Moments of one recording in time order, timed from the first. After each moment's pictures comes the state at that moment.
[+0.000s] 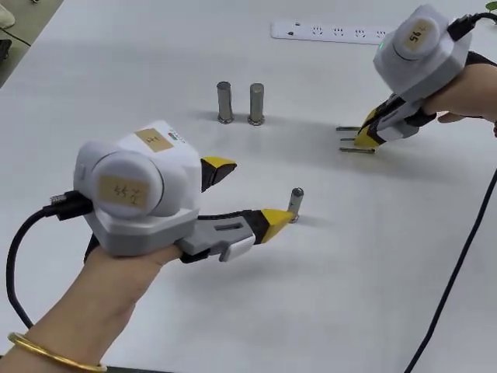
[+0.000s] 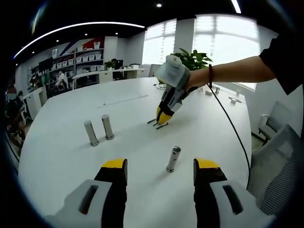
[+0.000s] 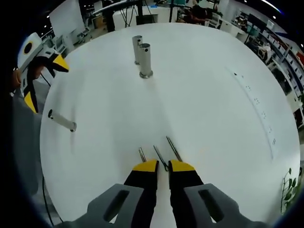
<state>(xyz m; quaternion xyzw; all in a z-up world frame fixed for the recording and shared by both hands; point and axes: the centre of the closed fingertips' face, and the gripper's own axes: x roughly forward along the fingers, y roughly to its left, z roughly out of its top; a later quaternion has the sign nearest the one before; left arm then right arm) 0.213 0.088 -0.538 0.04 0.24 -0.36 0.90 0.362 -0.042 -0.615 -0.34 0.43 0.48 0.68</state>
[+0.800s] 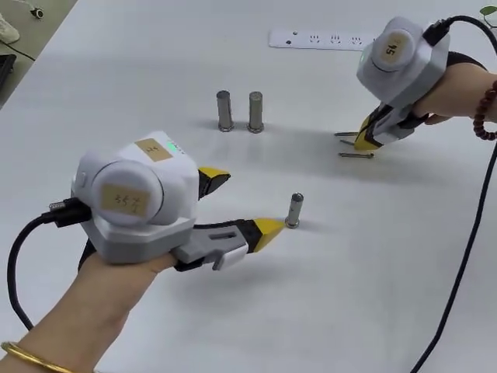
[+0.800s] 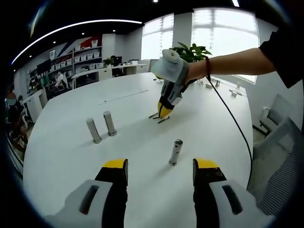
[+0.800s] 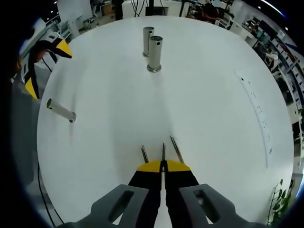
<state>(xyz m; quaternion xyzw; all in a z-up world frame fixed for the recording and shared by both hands) 0.208 0.095 -0.542 0.07 0.26 -0.35 0.90 0.358 -0.044 -0.615 -0.39 0.43 0.48 0.66</state>
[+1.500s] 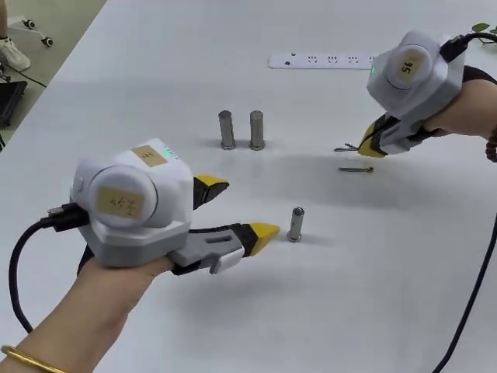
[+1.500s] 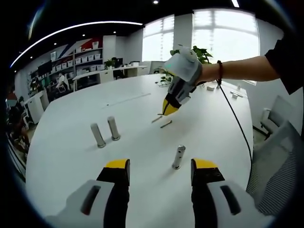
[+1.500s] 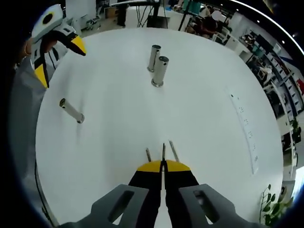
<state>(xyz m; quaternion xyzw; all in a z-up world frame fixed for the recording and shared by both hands) 0.214 0.101 -0.528 0.07 0.25 -0.35 0.90 0.343 -0.038 -0.581 -0.41 0.36 0.48 0.69</state>
